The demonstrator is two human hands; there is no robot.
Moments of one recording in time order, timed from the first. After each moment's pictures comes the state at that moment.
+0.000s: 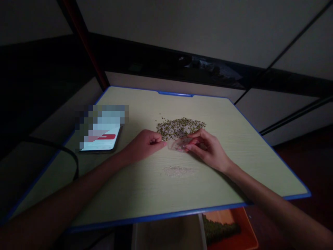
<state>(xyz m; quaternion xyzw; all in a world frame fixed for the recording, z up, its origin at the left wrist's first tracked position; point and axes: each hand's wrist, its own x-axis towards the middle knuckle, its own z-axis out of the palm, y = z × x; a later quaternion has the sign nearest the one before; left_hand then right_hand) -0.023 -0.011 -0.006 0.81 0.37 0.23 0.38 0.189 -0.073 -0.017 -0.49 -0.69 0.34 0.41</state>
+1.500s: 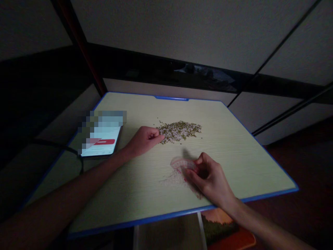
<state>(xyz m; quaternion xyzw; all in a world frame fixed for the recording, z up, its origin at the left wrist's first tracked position) -0.018 0.007 -0.009 0.81 0.35 0.32 0.34 0.157 -0.135 -0.021 -0.64 -0.57 0.32 0.40</state>
